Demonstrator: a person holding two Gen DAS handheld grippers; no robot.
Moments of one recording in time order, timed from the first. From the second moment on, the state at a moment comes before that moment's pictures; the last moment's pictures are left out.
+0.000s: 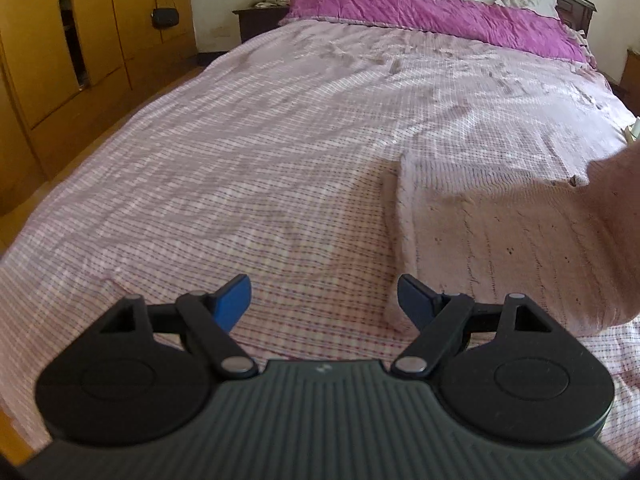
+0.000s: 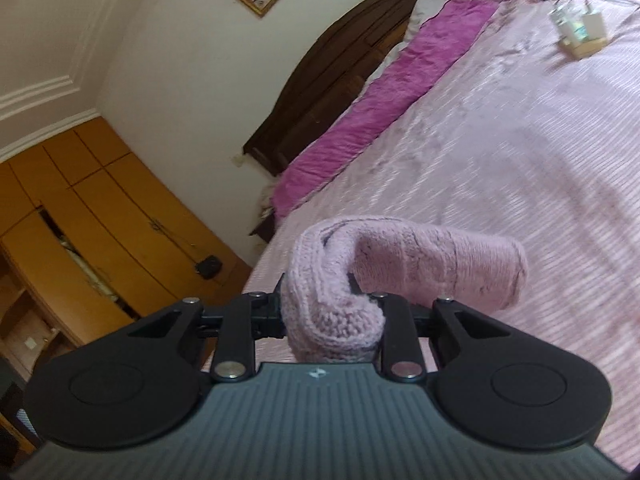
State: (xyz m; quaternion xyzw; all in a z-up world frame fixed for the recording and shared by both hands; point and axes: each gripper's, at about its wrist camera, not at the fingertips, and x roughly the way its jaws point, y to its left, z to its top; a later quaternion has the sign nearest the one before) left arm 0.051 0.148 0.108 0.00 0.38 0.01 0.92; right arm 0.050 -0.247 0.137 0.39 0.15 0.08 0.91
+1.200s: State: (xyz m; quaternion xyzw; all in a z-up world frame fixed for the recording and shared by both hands) left arm 0.077 0.170 0.111 -0.04 0.35 -0.05 0.93; right arm 0.045 -0.021 0.109 0.16 0.27 0.18 0.93
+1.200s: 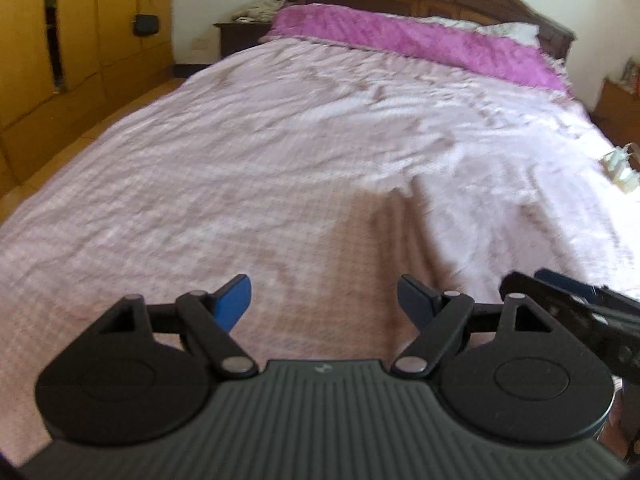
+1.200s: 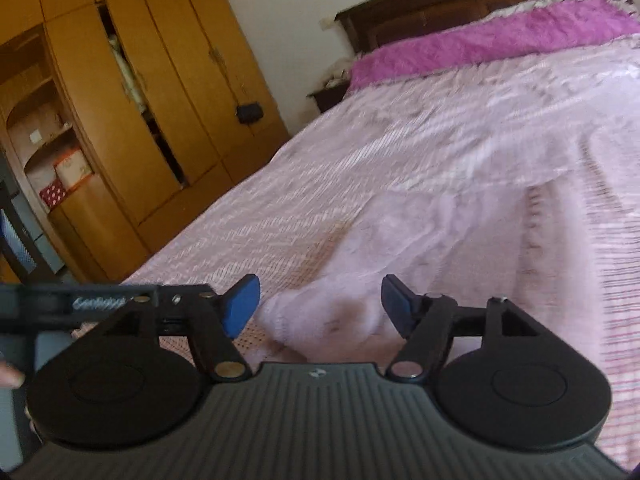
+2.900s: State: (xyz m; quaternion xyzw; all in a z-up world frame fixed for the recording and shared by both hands) left arm 0.161 0.122 0.073 -0.15 0.36 -0.13 0.91; right arm 0.043 -0.133 0.060 0.25 0.30 0.06 0.92
